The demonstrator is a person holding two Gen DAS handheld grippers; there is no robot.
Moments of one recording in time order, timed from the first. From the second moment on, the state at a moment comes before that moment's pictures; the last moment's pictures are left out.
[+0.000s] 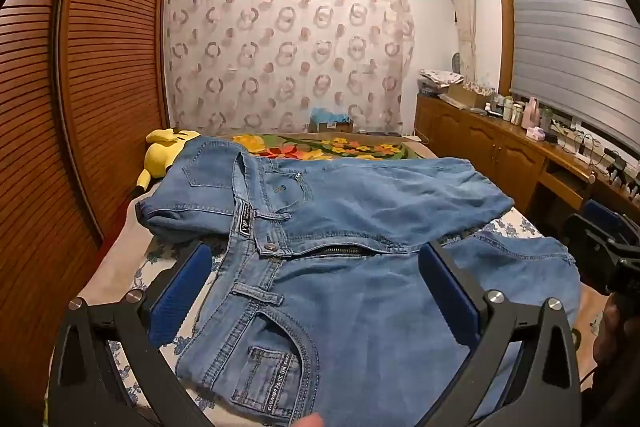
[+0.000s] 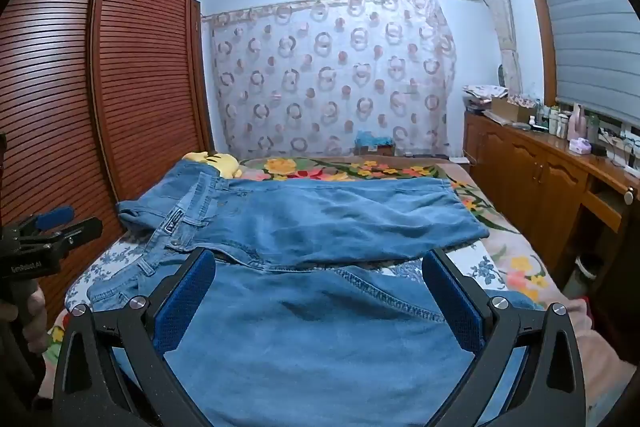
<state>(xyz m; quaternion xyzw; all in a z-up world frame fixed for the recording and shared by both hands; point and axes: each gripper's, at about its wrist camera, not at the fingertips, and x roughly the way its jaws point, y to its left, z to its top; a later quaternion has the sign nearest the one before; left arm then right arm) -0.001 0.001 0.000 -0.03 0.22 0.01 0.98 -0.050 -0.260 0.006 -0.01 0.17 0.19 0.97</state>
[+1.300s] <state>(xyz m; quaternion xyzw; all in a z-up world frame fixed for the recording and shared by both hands) -0.003 -0.009 0.003 -0.01 0.22 0.01 0.97 -0.052 -0.261 0.006 0.00 0.17 0.18 0.97</state>
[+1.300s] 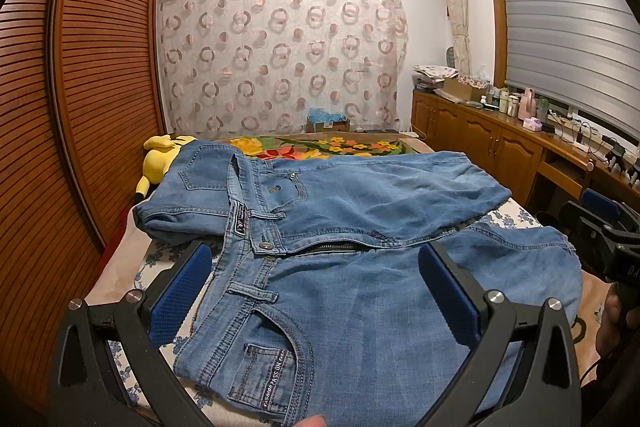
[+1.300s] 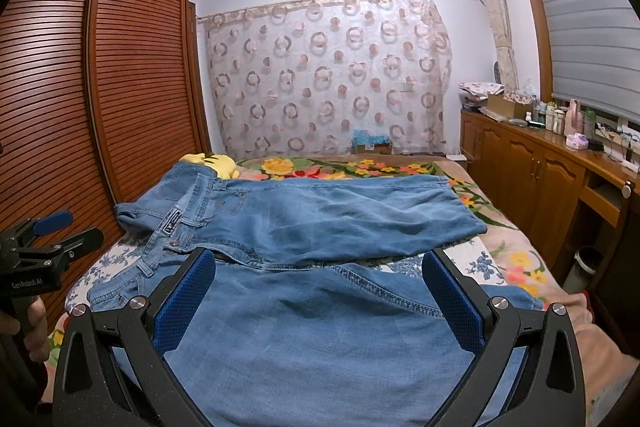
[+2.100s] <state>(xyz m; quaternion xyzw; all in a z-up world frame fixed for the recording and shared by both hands) -0.005 -0.012 0.005 0.00 0.22 0.01 0.98 -0.052 -0.261 0.006 0.00 0.17 0.18 0.97</state>
